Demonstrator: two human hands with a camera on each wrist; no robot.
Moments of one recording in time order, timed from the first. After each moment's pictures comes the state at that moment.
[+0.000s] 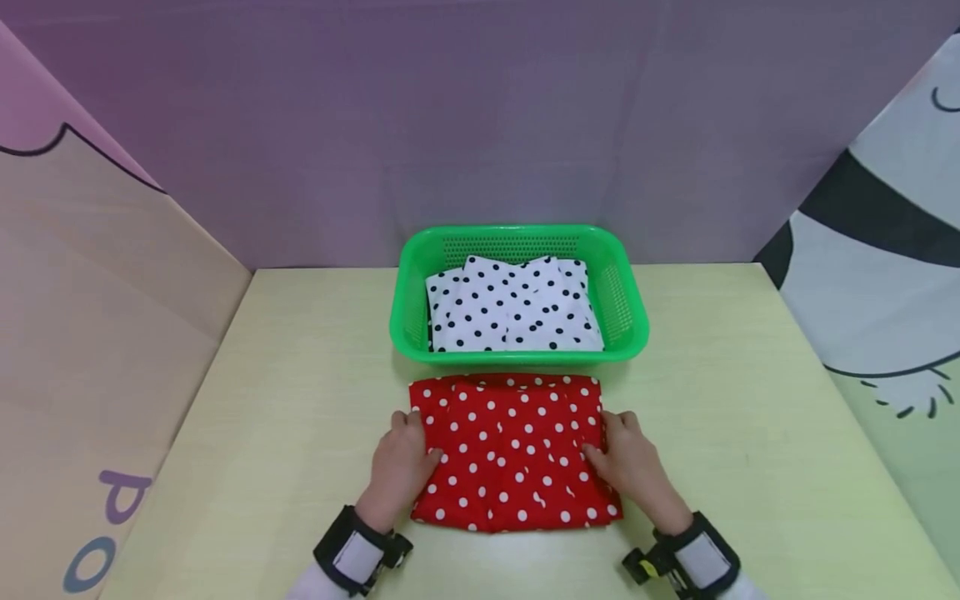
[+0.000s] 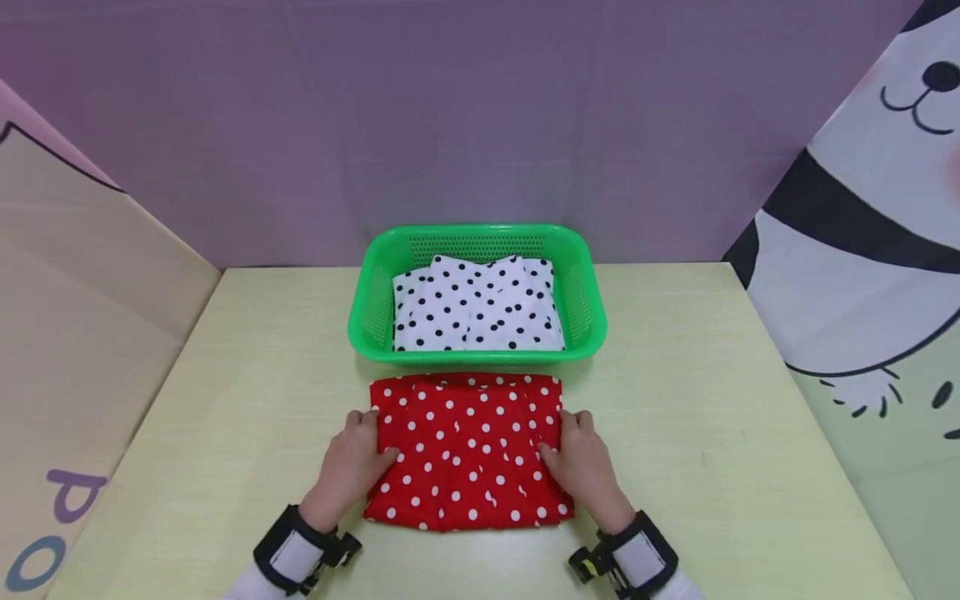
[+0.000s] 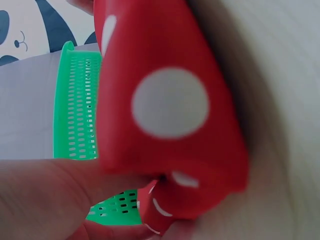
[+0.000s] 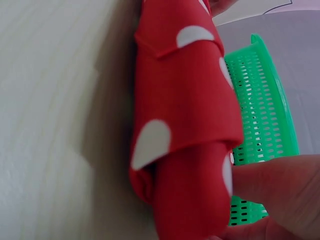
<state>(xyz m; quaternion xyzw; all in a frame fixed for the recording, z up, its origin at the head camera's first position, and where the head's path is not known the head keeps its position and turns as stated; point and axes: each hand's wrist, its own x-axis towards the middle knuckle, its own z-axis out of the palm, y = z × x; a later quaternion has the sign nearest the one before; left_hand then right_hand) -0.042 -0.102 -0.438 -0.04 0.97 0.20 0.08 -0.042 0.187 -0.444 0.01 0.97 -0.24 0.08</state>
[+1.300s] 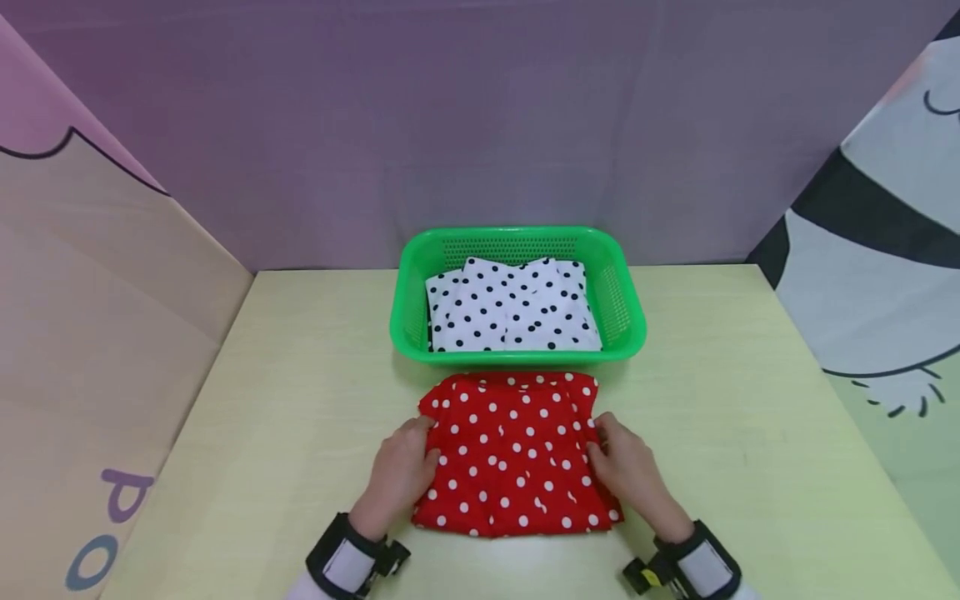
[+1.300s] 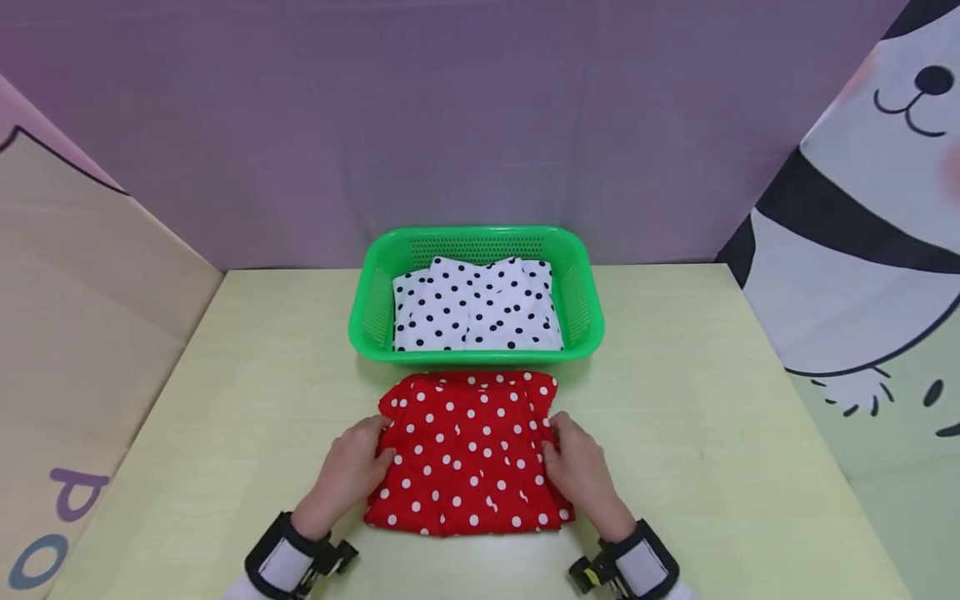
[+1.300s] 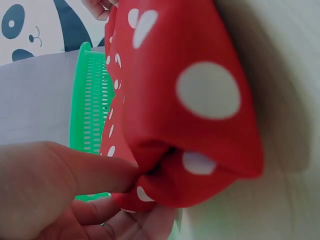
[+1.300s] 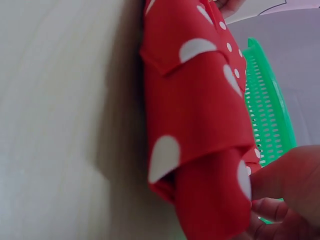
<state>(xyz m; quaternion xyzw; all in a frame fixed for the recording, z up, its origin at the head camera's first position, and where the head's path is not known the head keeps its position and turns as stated) -0.032 -0.103 -0.431 0.00 0.96 0.28 0.08 -0.035 0.188 -0.448 -0.01 0.95 -0.30 0.04</state>
